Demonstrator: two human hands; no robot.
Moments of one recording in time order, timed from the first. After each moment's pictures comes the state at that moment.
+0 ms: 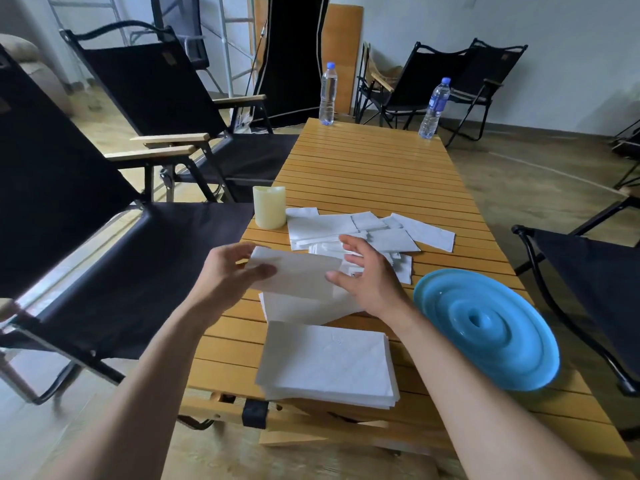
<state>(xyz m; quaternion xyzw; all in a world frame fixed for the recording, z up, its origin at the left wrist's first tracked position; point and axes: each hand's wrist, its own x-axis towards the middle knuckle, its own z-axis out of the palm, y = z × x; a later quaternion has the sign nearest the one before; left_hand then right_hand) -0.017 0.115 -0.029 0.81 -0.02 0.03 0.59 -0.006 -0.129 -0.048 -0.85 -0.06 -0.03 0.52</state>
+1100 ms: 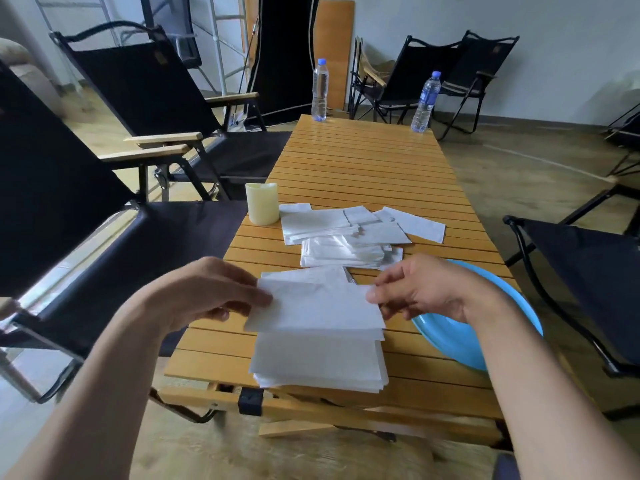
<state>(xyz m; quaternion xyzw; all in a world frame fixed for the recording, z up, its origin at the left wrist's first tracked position) -0.051 0.126 0.016 0.83 0.03 -0.26 0.50 -0.060 -0.193 0.027 -0.80 0.03 0.27 0.53</state>
